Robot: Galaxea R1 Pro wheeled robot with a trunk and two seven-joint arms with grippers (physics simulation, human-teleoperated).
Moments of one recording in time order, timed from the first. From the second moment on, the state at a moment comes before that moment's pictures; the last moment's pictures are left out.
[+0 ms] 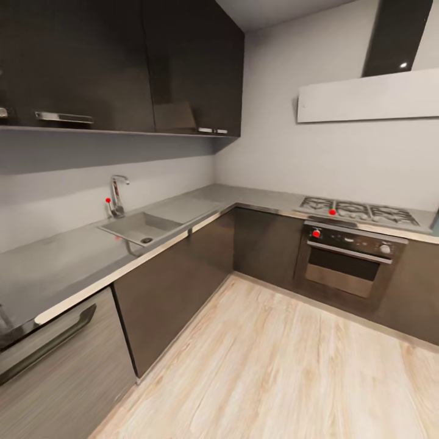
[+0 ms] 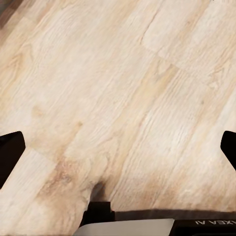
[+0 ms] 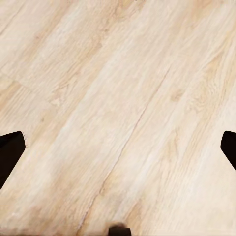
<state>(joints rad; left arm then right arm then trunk) 0.05 -0.02 0.01 -0.66 0.00 0.00 0.00 -0.13 -0.02 0.01 -0.42 0.01 -0.10 -0.01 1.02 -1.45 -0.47</state>
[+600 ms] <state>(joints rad) 0.05 -0.02 0.01 -0.66 0.00 0.00 0.00 -0.13 -0.02 0.01 -0.42 0.01 -0.10 -0.01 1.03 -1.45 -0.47</state>
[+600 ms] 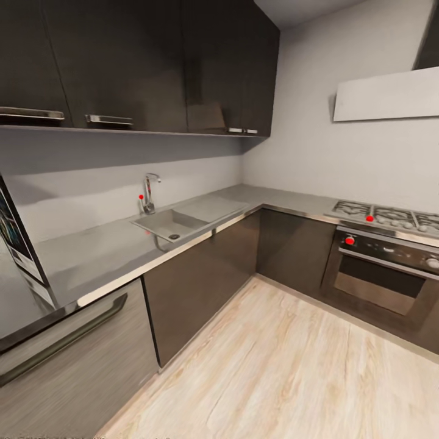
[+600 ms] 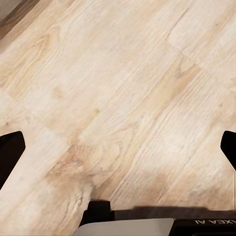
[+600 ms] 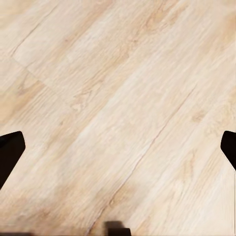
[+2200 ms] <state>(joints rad) 0.05 -0.02 0.01 -0.66 0.00 0.00 0.00 -0.13 -0.02 0.01 -0.42 0.01 -0.10 -0.01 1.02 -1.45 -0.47</state>
